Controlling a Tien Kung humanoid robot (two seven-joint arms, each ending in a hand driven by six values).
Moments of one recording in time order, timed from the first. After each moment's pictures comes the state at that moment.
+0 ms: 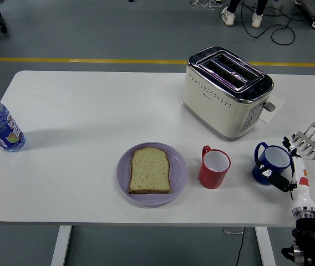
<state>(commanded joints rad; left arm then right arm) -0.05 0.00 -0.27 -0.20 0.43 0.15 0.13 0.22 -0.21 0.88 0.91 -0.94 -0.61 0.55</state>
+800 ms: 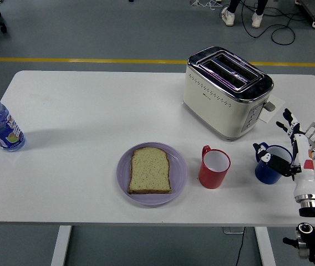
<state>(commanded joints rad) -0.07 0.01 -0.28 -0.20 0.44 0.15 0.13 0.12 -0.28 1.01 1.34 -1.15 -0.65 0.48</state>
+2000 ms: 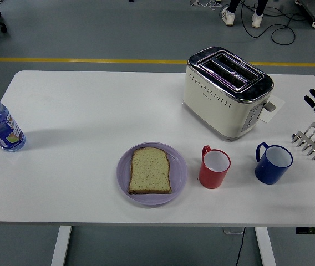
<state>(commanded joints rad) -0.07 0.01 -0.22 -0.20 0.42 0.15 0.13 0.05 -0.25 1.45 1.58 -0.43 -0.24 0.23</state>
